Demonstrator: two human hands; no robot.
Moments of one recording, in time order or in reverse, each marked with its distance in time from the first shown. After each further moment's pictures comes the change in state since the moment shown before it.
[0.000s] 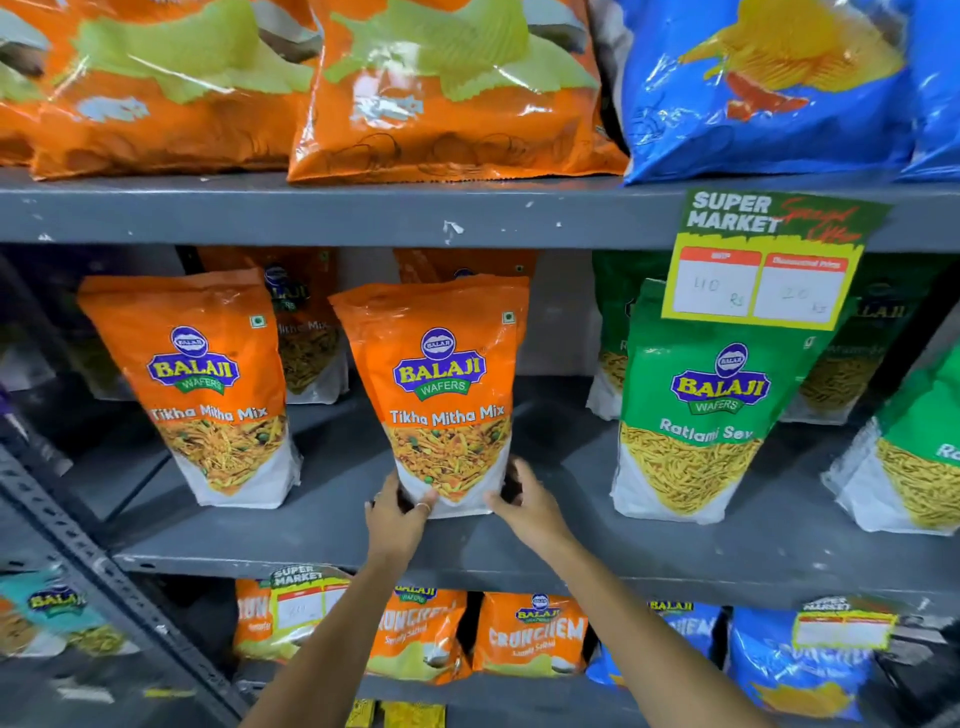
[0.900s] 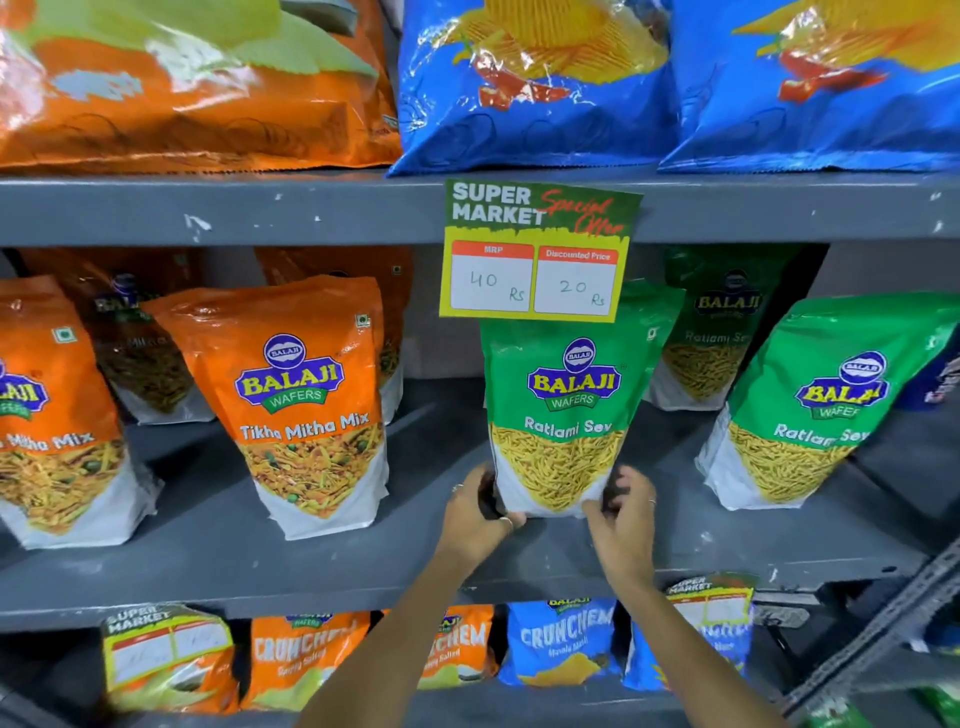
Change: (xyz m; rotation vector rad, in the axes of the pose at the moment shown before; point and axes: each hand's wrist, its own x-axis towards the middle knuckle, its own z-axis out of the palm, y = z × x) left_hand -0.049 0.071 0.189 -0.025 -0.393 0.171; right_hand -0.059 0.096 -0.178 0.029 0.700 -0.043
